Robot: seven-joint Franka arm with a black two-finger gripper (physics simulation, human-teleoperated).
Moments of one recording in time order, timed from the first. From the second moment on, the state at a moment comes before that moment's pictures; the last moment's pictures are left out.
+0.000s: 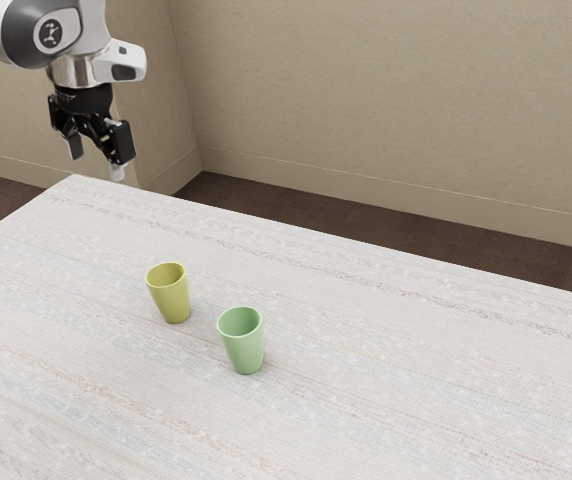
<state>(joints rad) -0.08 -0.08 0.14 -1.69 0.21 1.63 0.15</state>
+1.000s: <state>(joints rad) -0.01 0.08 0.14 -1.76 0.15 1.73 0.13</state>
